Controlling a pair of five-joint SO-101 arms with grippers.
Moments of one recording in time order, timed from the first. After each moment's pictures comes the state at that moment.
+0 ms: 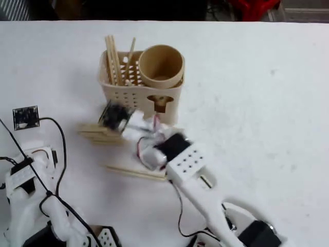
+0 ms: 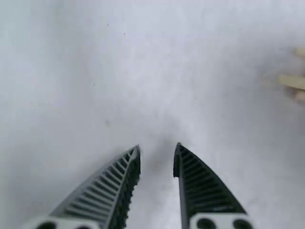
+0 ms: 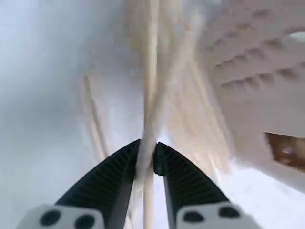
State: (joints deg) left arm -42.2 -28.7 70.9 29.4 -20.8; right arm -45.5 -22.5 38.3 55.1 29.5
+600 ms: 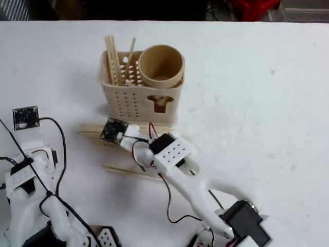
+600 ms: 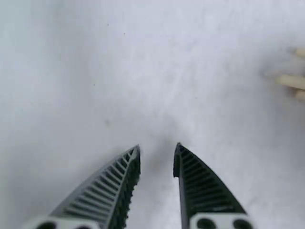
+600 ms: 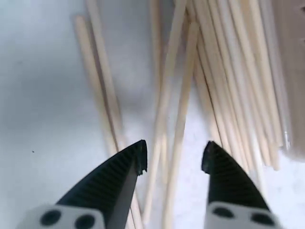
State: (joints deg) left arm -42.2 -28.7 70.9 29.4 -20.8; right arm -44.4 -10.1 40.4 52.7 31.0
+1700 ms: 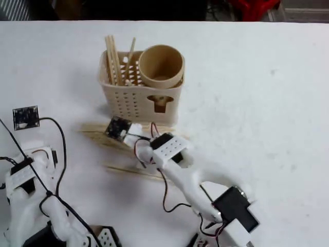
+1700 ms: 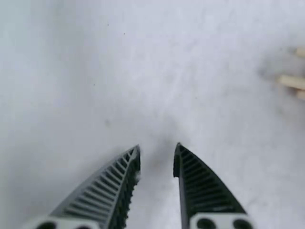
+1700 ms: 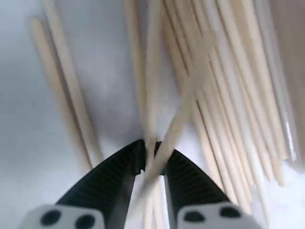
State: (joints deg) left arm -42.2 -28.7 70.9 29.4 -20.8; right arm -41.4 -2.4 41.6 43.9 31.0
